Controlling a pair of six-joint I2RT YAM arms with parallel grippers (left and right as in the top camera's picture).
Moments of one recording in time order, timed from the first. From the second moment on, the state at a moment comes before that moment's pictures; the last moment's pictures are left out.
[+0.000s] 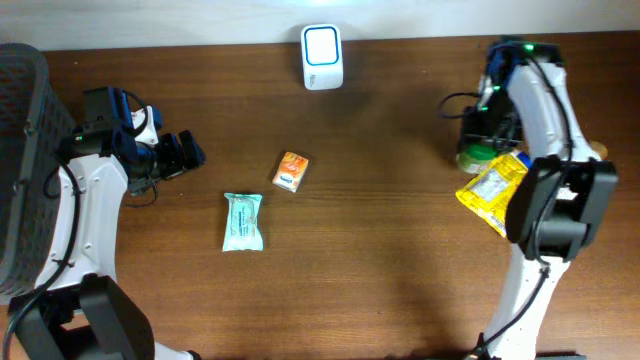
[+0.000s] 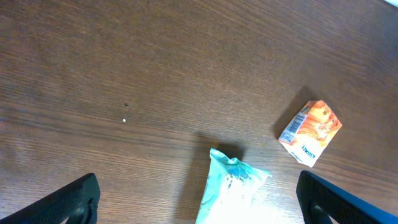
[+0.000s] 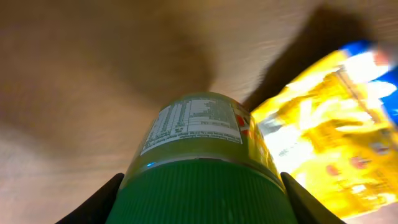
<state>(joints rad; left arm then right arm) 0.19 1.68 1.37 -0.91 0.25 -0.18 -0.12 2.27 2.05 -1.42 -0.01 0.10</state>
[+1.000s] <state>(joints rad) 0.19 1.68 1.37 -0.91 0.25 -0.18 -0.17 2.25 2.06 -1.41 -0.02 0.10</state>
